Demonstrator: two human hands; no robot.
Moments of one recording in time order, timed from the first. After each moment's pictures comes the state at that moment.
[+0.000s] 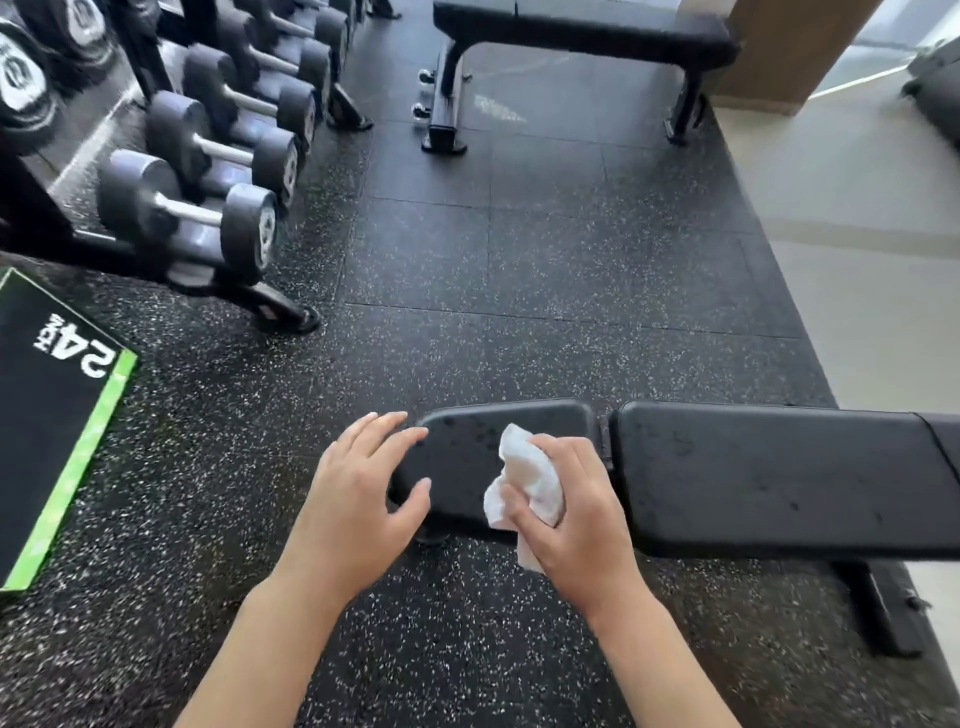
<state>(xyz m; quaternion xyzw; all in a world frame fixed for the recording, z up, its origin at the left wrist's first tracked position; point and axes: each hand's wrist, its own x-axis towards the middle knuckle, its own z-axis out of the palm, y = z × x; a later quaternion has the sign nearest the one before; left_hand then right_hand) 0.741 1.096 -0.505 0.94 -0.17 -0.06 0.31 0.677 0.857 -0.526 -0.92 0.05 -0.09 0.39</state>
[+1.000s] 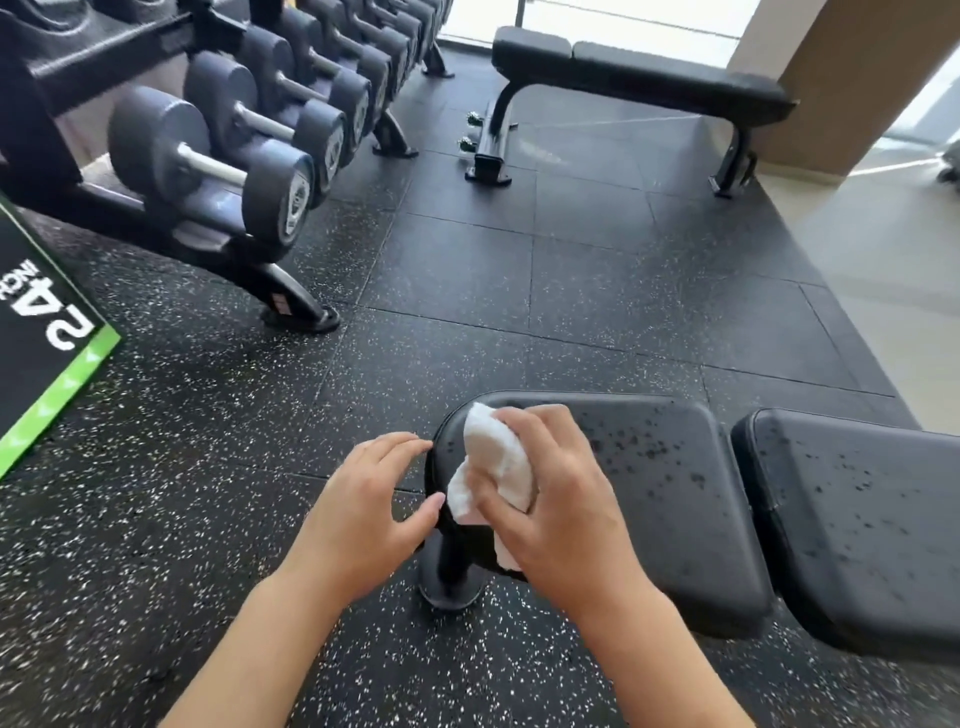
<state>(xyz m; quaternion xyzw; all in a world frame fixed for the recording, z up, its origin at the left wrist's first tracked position) 0.781 1.148 -0.754 0.92 -0.17 0.00 0.35 0.742 0.935 -0.697 -0.93 -0.07 -0.15 0.32</state>
